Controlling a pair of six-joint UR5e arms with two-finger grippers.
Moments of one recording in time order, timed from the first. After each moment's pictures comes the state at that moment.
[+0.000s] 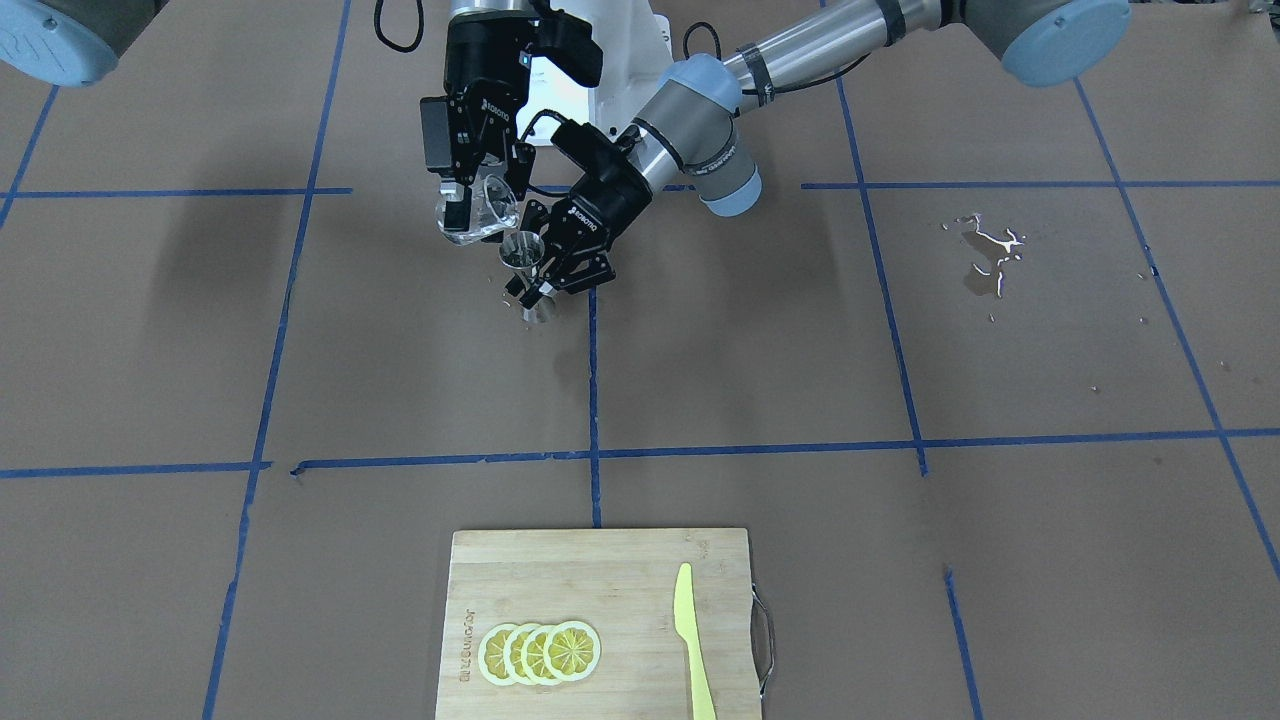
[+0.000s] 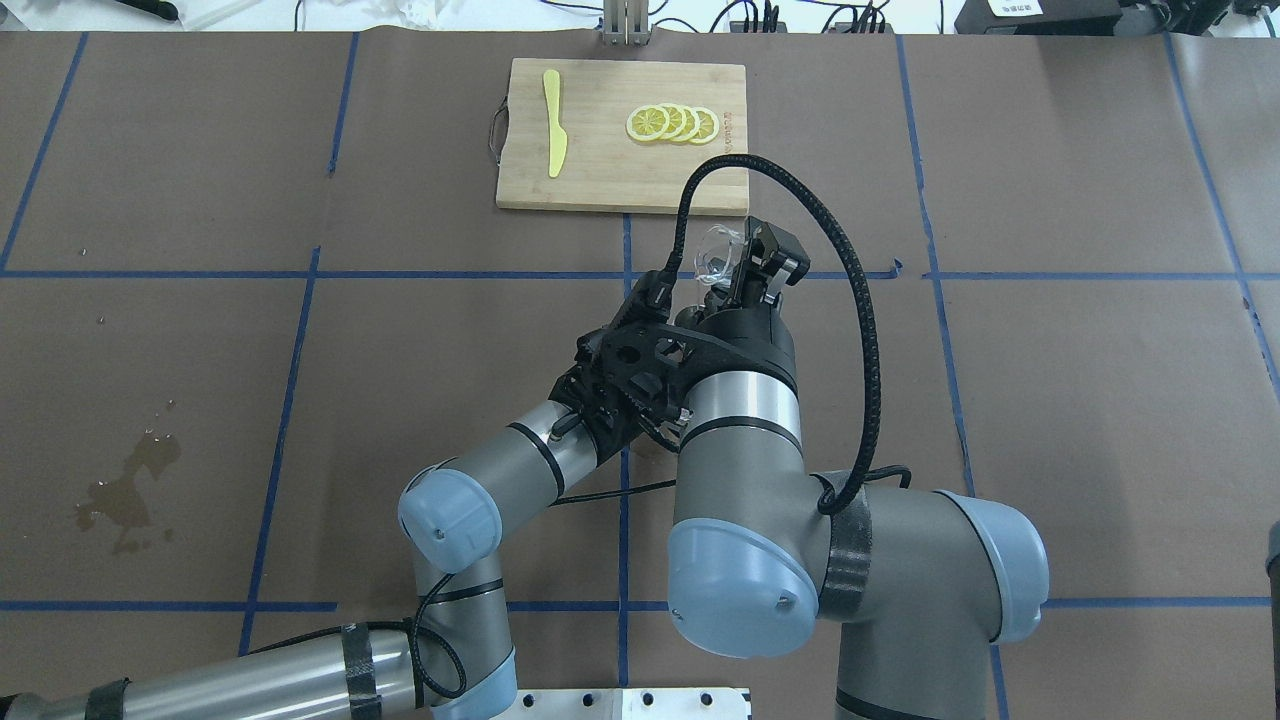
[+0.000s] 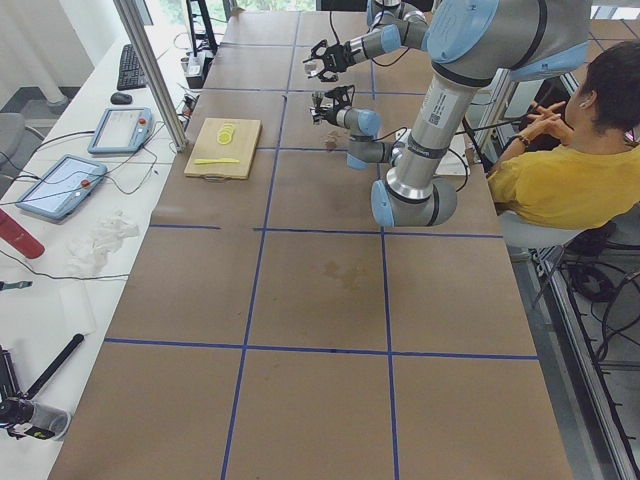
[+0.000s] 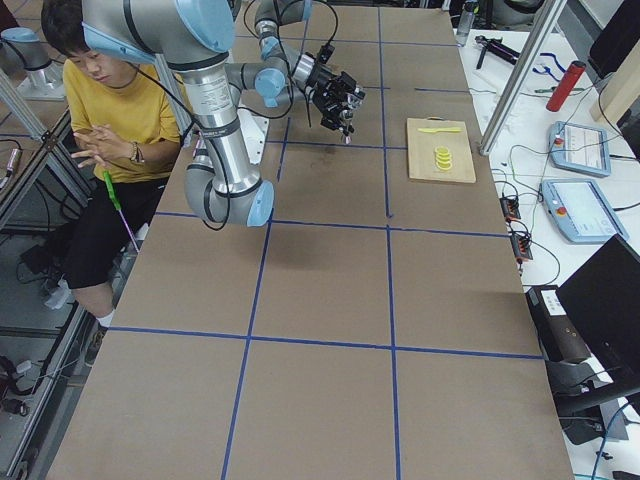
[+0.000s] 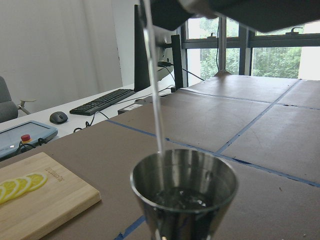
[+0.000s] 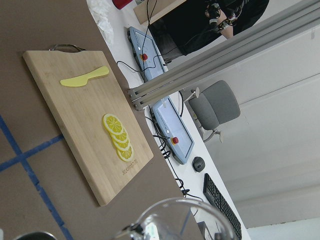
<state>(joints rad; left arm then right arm) -0.27 -2.30 -1.25 -3.03 -1.13 -0.30 0.22 -0.98 2.04 -1.84 0.59 0.38</state>
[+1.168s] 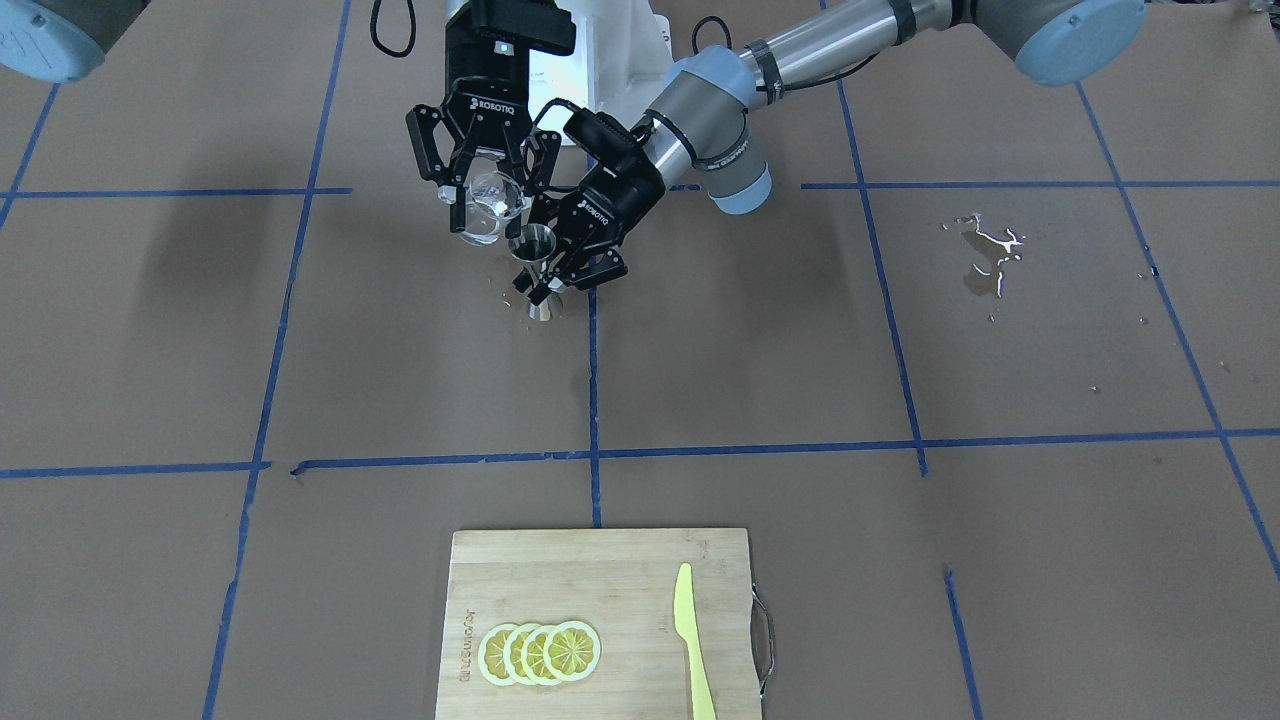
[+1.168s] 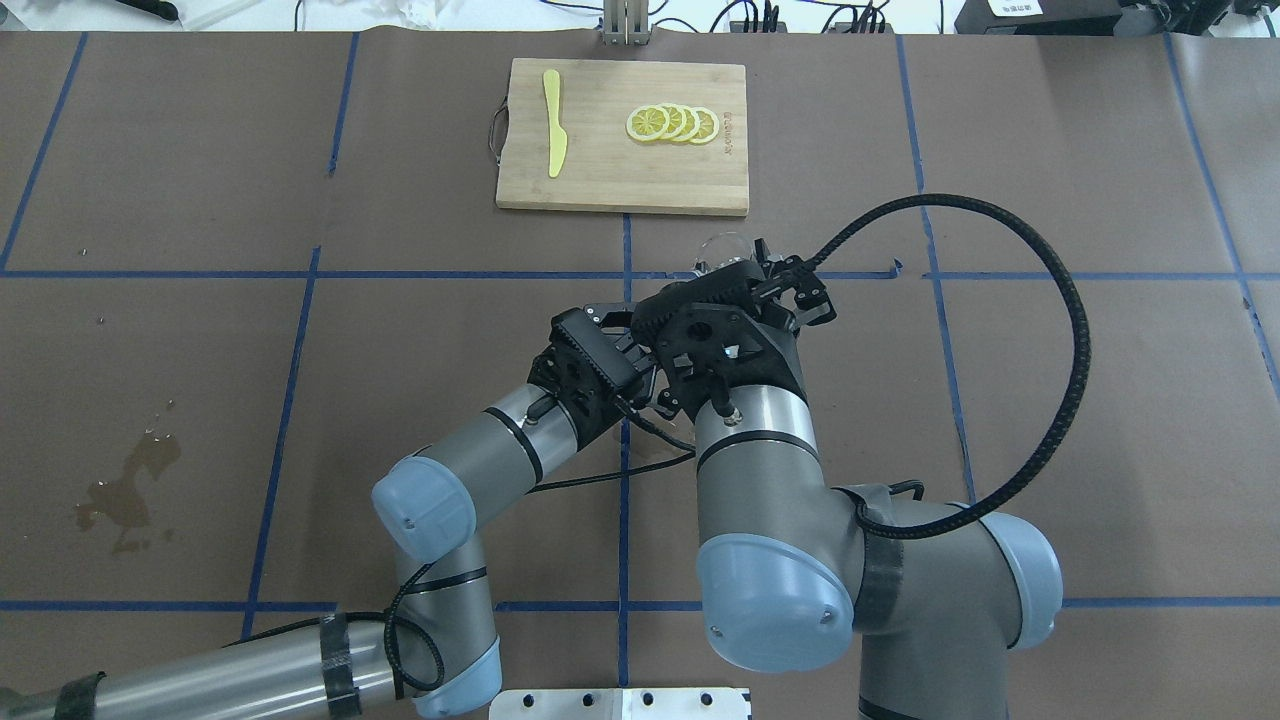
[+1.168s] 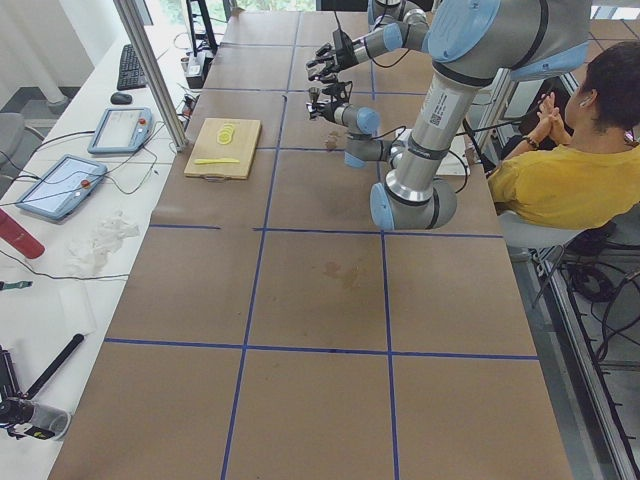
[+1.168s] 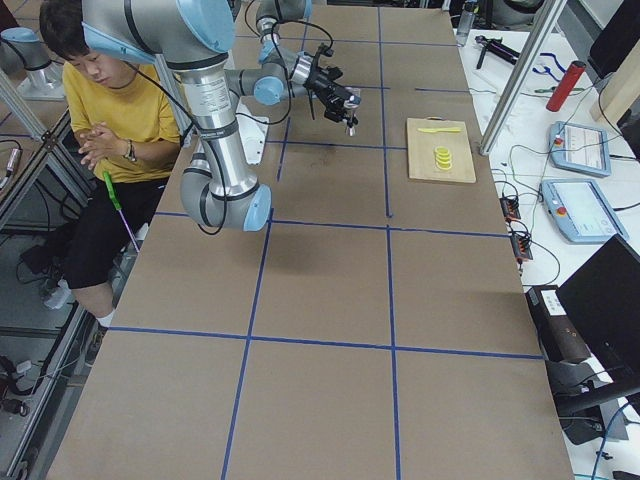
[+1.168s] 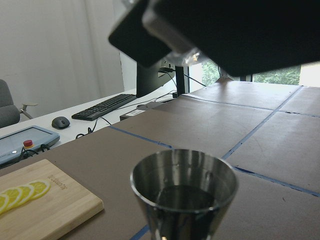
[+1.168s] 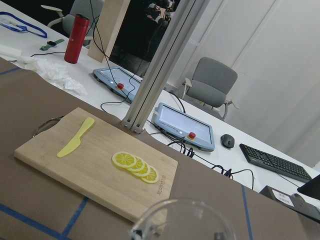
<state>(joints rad) -0.30 -2.24 -1.35 -3.03 -1.12 -0.31 0.21 -1.05 2.07 -1.69 0.61 0.96</state>
